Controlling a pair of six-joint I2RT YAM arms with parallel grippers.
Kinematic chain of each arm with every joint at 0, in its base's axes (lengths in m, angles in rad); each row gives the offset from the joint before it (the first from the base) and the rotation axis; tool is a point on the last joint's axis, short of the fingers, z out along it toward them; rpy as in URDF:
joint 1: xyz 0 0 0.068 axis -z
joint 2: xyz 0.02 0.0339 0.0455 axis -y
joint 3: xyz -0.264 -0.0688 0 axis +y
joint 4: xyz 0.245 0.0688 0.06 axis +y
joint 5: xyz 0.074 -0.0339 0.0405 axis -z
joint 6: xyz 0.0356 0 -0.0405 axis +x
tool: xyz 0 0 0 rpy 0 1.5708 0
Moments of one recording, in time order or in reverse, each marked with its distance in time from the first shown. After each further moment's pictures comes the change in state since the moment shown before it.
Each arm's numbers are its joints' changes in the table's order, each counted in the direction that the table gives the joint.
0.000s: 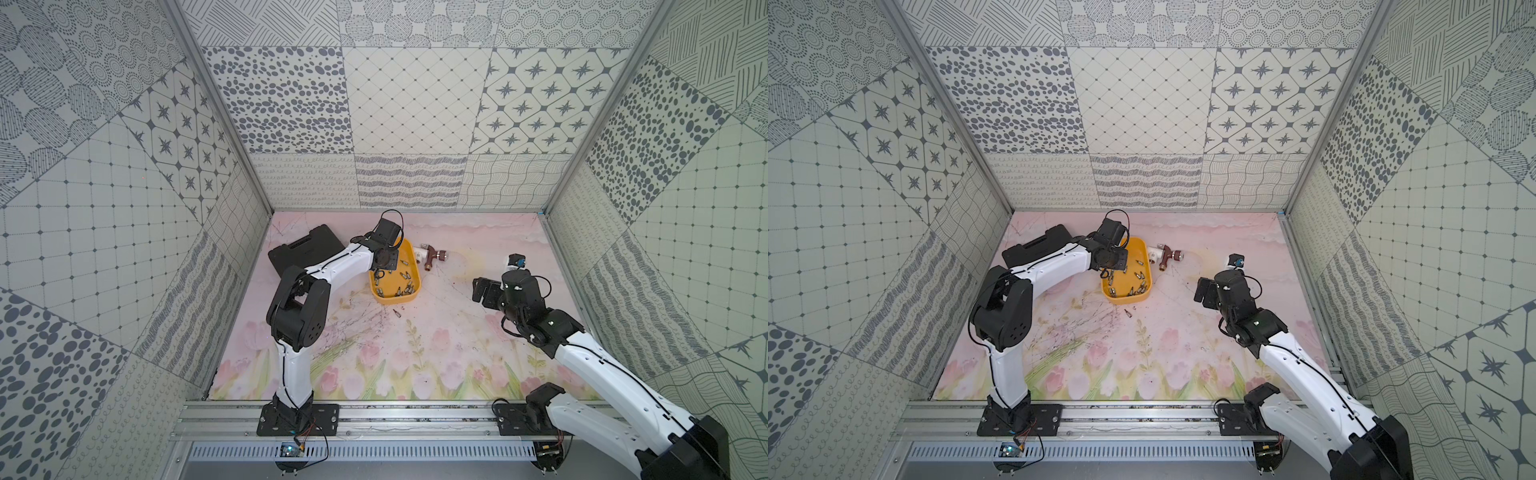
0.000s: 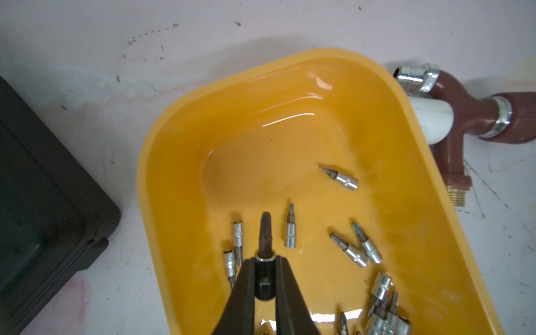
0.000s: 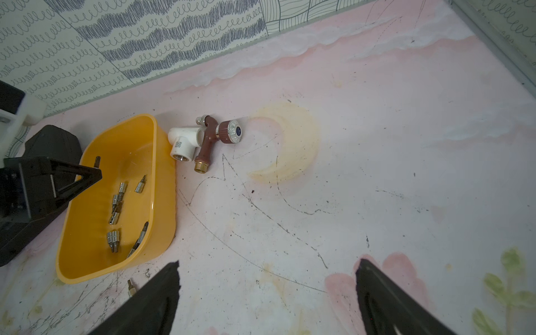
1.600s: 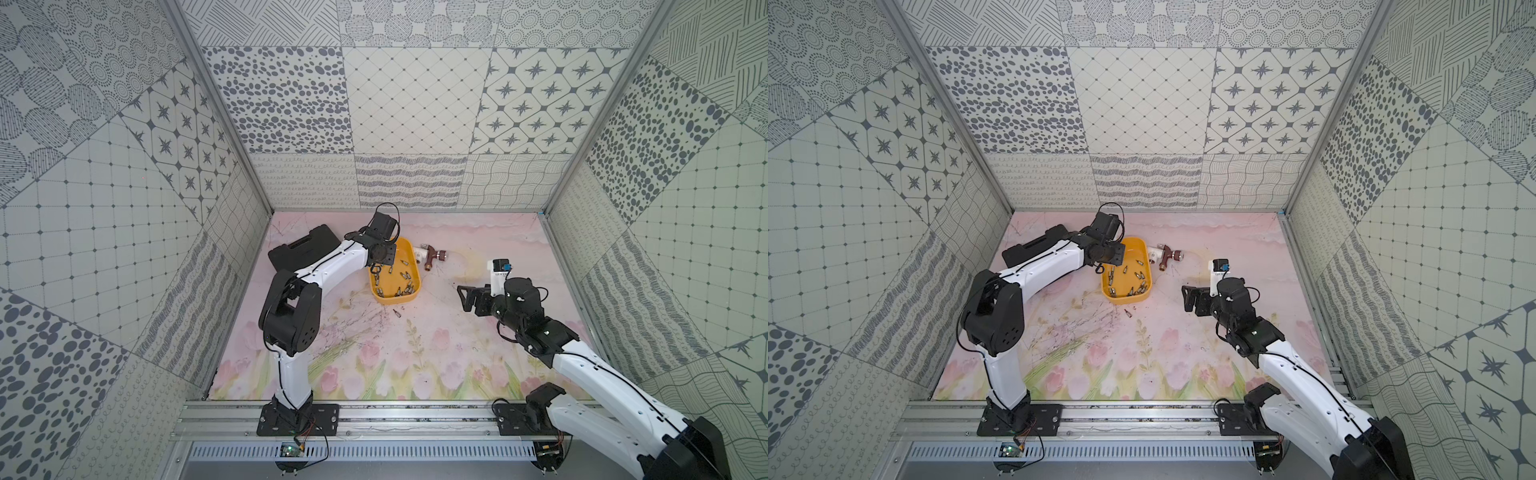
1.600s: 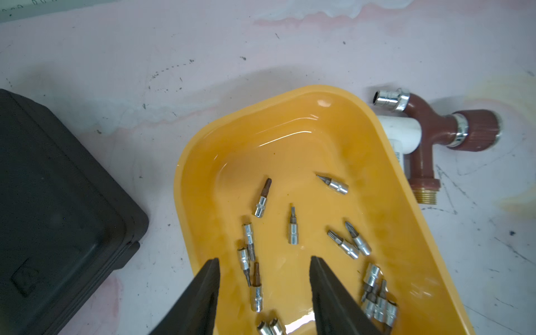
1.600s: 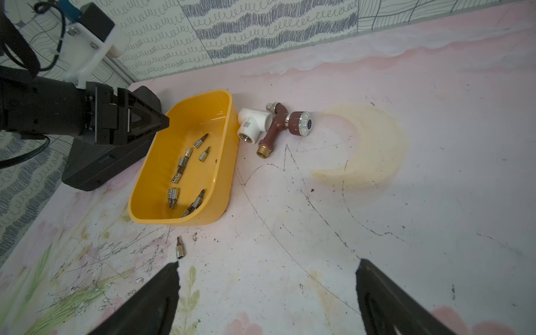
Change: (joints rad) left arm -0.017 0.105 0.019 0.026 0.018 0.030; right arm -0.013 0.025 0.137 -0.262 -0.276 -0.163
